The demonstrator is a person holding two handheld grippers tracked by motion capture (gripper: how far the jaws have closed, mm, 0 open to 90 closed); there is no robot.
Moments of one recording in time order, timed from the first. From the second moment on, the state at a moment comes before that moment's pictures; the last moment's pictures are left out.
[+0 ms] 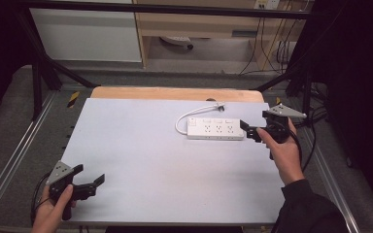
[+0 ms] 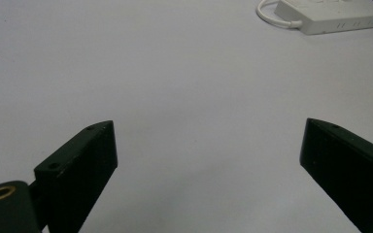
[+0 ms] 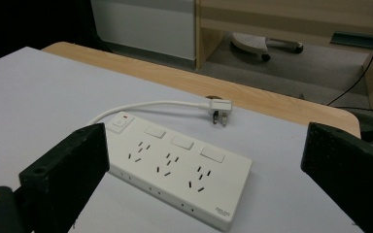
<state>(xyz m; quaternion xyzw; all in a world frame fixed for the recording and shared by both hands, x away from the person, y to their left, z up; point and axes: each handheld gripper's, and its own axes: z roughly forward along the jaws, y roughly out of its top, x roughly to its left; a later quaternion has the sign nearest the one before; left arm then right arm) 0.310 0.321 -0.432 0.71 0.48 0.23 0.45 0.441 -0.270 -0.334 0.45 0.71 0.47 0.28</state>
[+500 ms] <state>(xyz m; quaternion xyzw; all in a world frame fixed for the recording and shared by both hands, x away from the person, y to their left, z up) 0.311 0.321 -0.433 0.72 0.48 0.23 0.45 0.463 -0.268 -0.331 0.45 0.71 0.46 0.28</state>
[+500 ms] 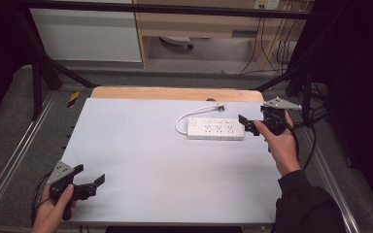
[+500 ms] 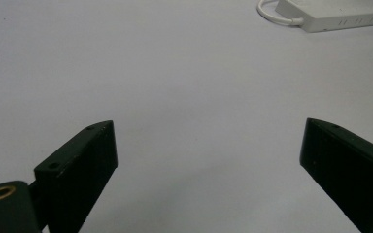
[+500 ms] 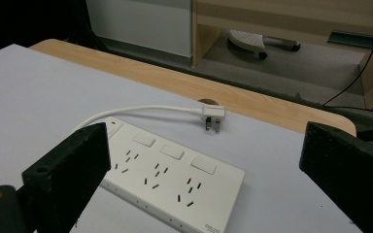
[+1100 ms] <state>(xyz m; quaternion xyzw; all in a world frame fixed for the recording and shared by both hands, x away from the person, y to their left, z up) 0.311 0.321 -0.433 0.72 0.48 0.22 0.45 0.488 -0.269 -0.329 0.47 0.70 0.46 0.29</state>
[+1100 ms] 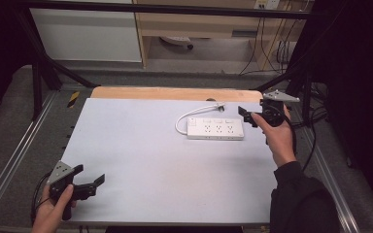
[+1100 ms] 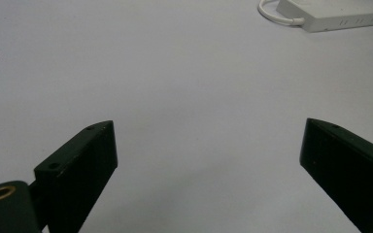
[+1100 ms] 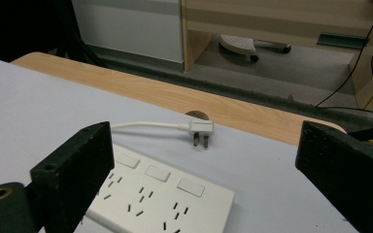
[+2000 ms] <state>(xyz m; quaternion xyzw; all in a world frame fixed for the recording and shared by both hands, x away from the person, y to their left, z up) 0.312 0.323 -0.434 0.72 0.49 0.22 0.45 0.528 -0.268 -0.353 0.49 0.68 0.46 0.29</state>
